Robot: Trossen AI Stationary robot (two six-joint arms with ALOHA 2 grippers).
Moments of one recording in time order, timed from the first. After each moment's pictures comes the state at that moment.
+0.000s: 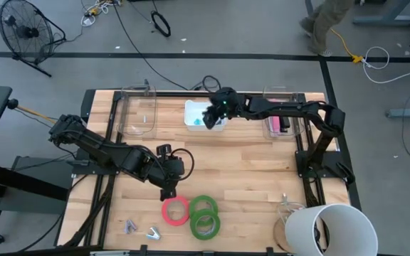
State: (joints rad) left arm -0.43 1.51 1.37 -0.97 -0.41 -0.46; right arm -0.34 1.76 1.29 -0.18 0.04 0.32
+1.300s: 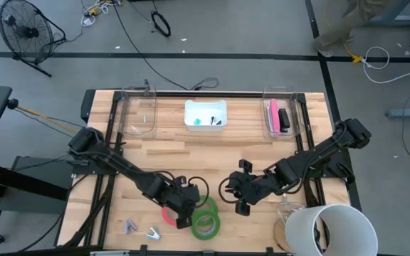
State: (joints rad) left arm -0.52 1.80 1.37 -0.60 -0.18 -0.71; right arm 0.51 1.56 1.29 -0.61 0.34 0.54
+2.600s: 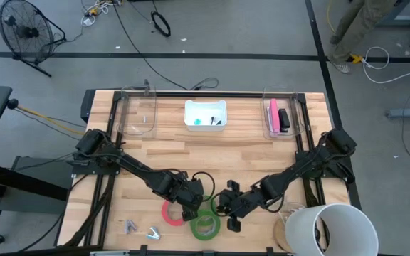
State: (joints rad) left arm -0.46 1.87 1.37 -0.64 -0.18 -0.72; right arm 0.55 1.76 1.11 -0.14 0.20 0.61
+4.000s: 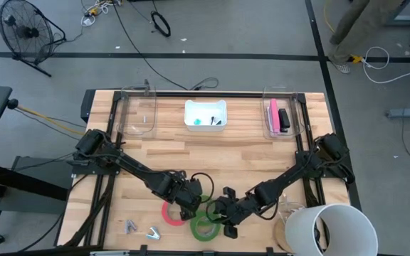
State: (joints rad) left arm -0.46 1.87 1.37 -0.69 -0.21 -0.71; right arm 0.56 1.87 1.16 -0.08 0.17 0.62
